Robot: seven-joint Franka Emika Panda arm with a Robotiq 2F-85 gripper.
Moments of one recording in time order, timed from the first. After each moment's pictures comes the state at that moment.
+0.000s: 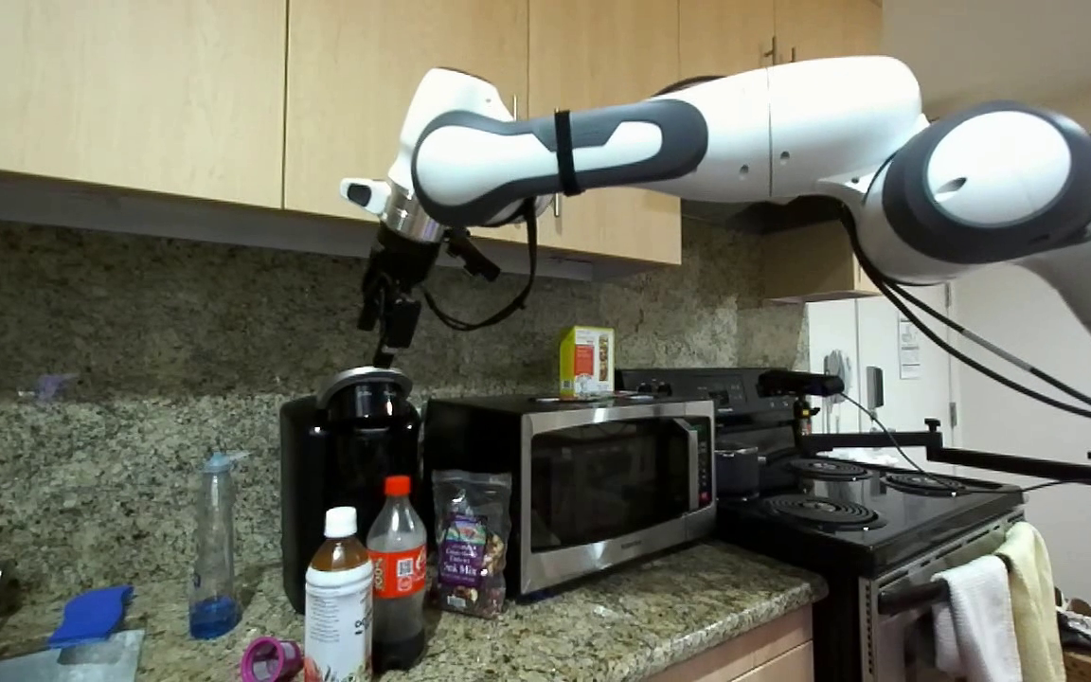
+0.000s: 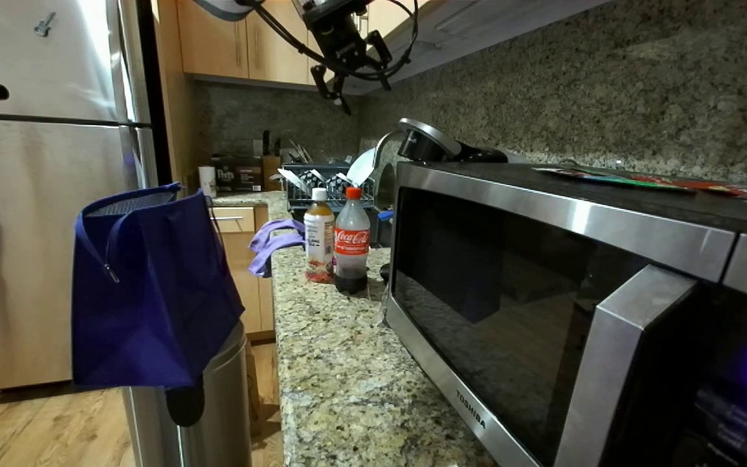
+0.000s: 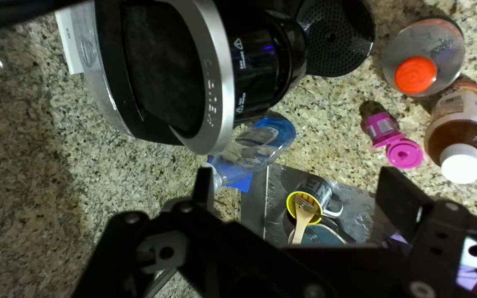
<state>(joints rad) 0.11 0.51 -0.01 -1.06 -0.24 2.13 -0.91</state>
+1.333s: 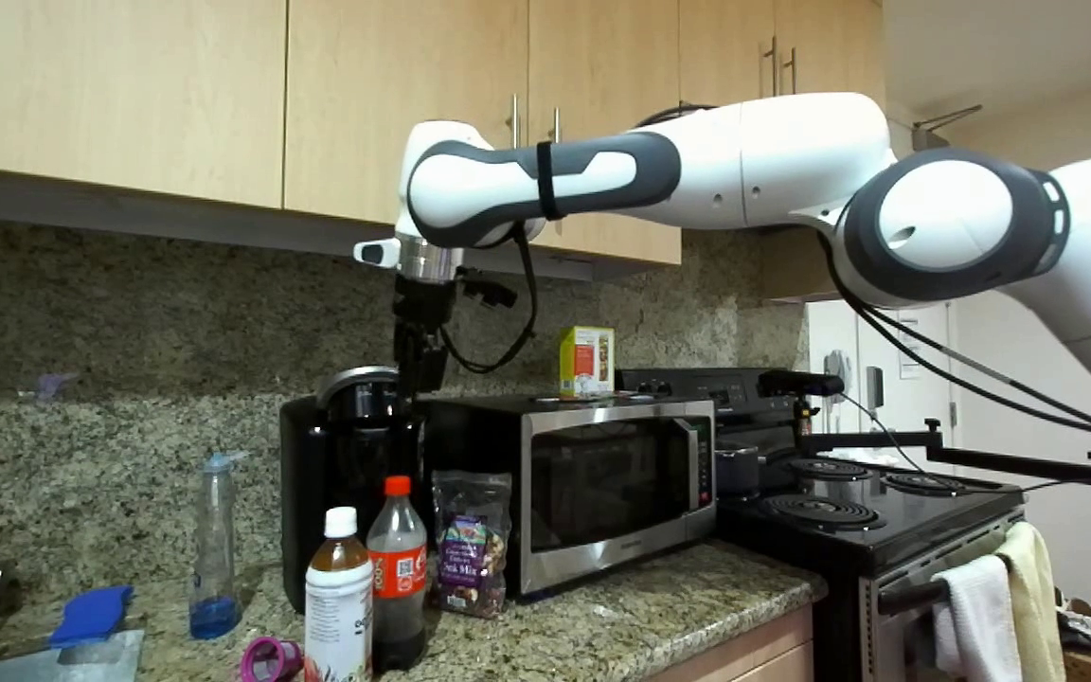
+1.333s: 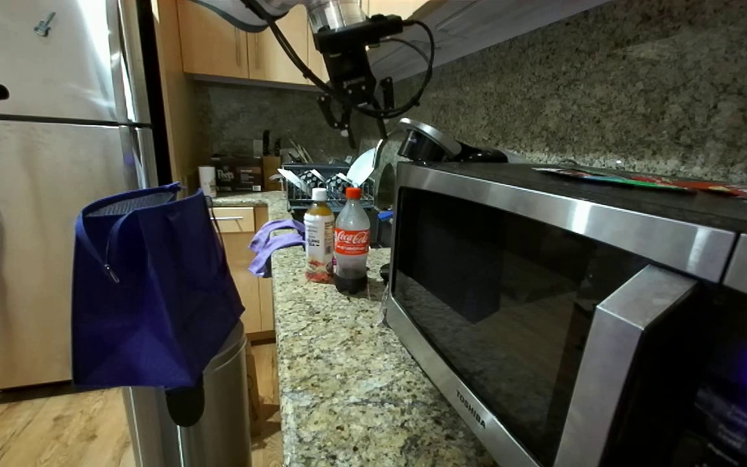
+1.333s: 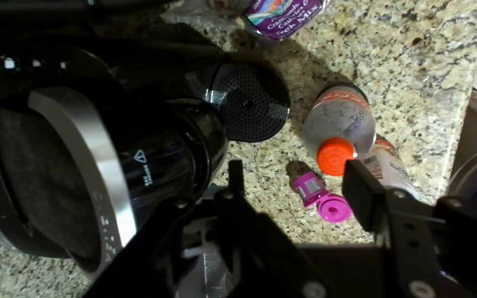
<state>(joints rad) 0.09 0.60 -0.05 -0.96 -0.16 1.85 -0.95</state>
